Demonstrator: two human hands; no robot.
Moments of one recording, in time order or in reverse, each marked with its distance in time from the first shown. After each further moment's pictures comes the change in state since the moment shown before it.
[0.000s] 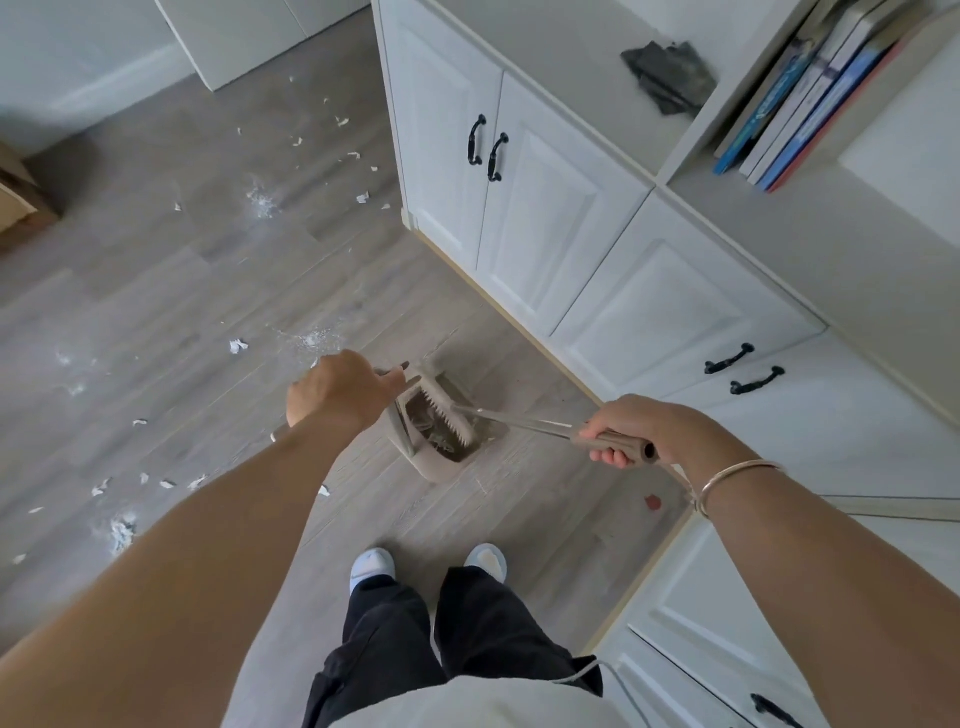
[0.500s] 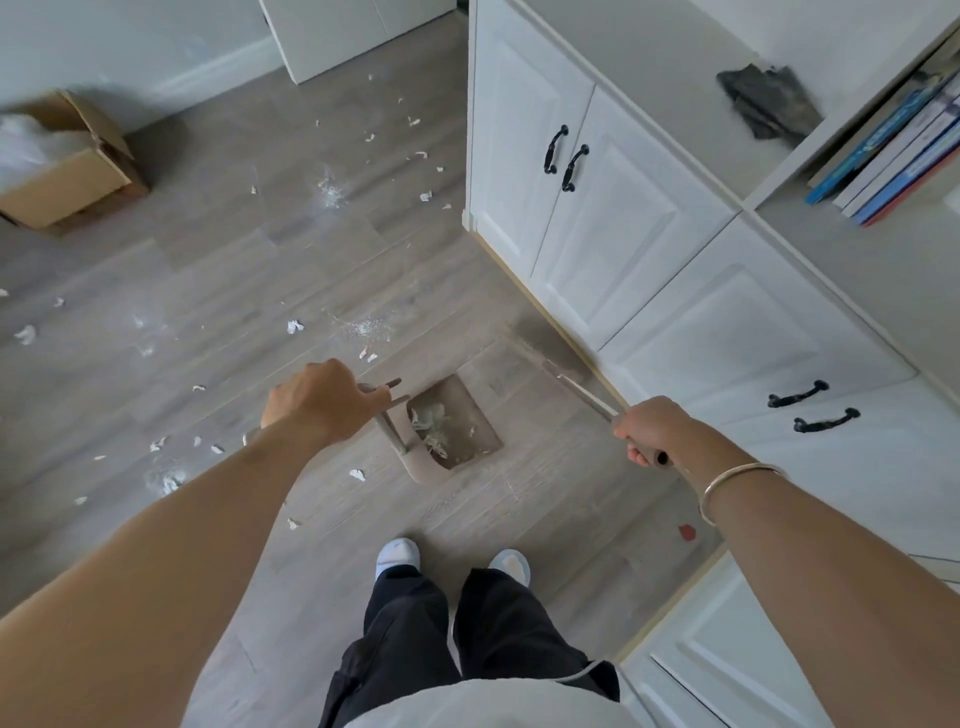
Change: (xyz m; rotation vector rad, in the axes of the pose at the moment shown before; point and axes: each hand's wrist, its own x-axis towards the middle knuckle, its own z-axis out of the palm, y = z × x) left_hand -0.002 -0.093 -0.024 0.040 0.011 -0.073; right_hand 0.034 -0.030 0.037 -0.265 0.333 -0.065
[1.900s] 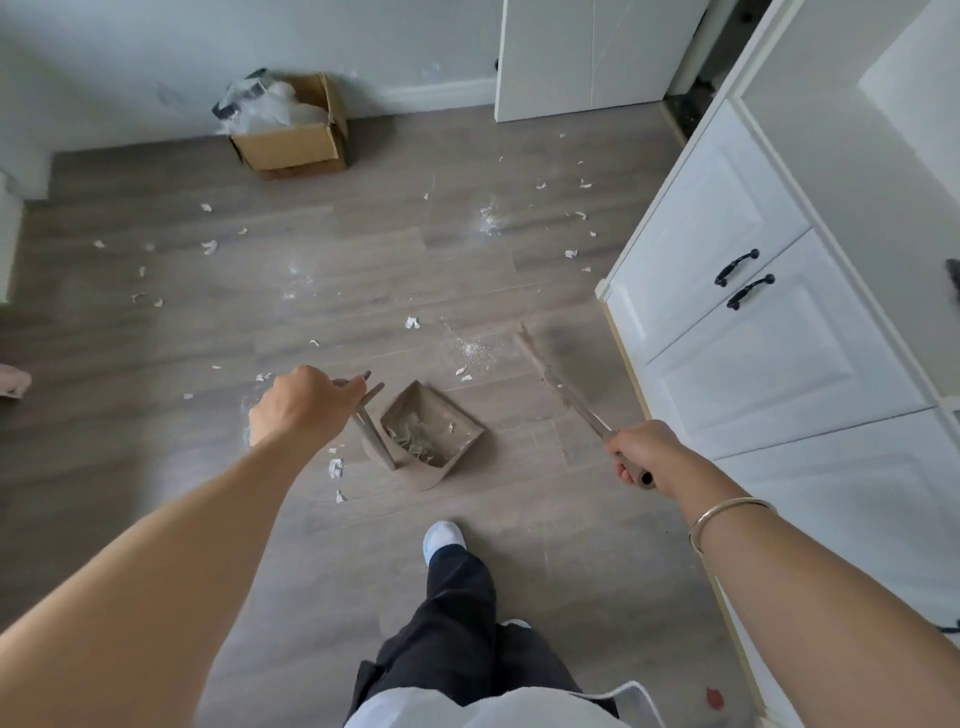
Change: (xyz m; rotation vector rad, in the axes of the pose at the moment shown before) left_hand -0.017 -0.144 -0.032 -0.411 0.161 -0.534; right_hand -0.048 -0.166 0.075 -0.002 -0.057 -0.206
